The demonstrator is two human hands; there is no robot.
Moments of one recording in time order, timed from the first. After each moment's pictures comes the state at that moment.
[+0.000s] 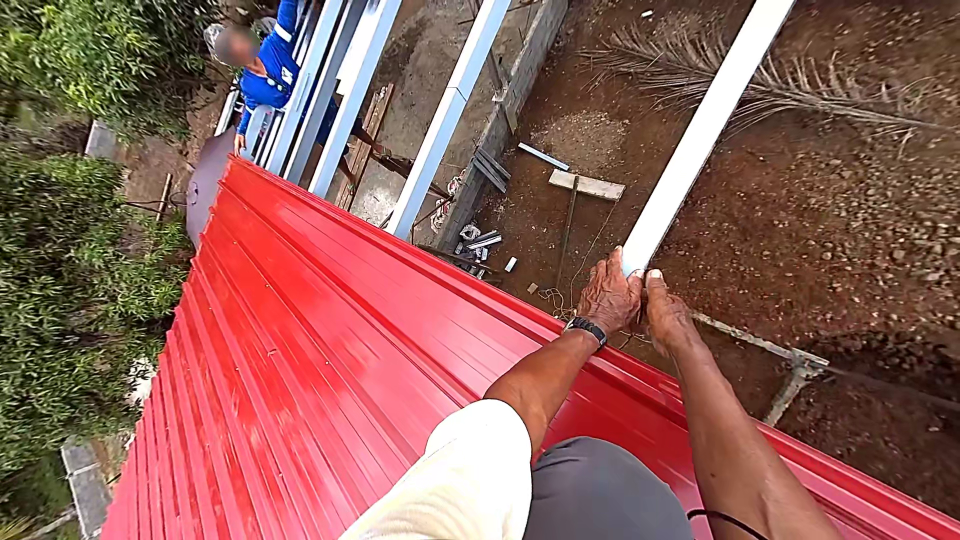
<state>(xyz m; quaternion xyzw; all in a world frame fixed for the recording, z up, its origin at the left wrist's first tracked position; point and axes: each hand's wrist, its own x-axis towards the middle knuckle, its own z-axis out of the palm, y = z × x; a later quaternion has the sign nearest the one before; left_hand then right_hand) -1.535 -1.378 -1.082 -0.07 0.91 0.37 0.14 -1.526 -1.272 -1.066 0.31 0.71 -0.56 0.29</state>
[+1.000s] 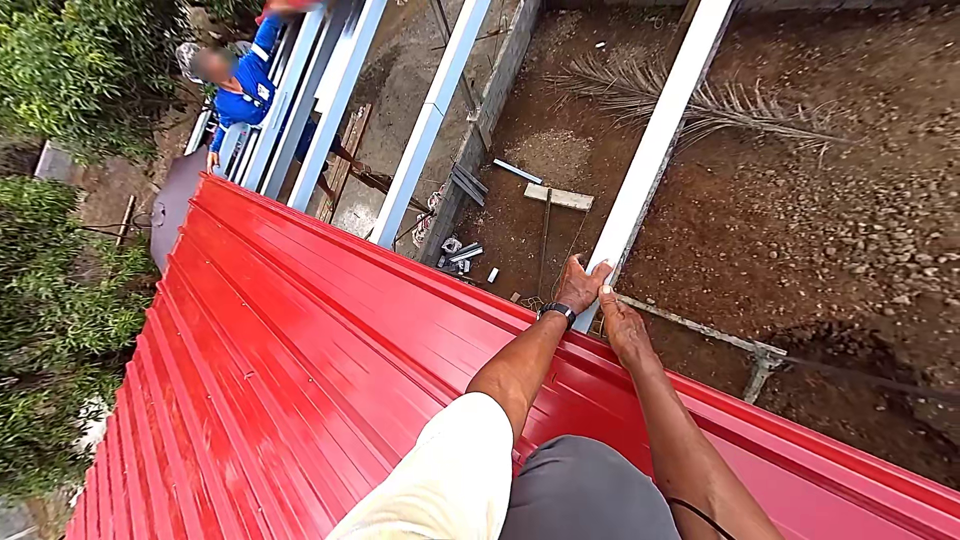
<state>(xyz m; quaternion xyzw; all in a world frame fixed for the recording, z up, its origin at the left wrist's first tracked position) -1.546 -1.401 -1.091 -0.17 0.80 0.53 0.24 -1.477 -1.288 -1.058 0.22 0.83 -0.44 0.28</state>
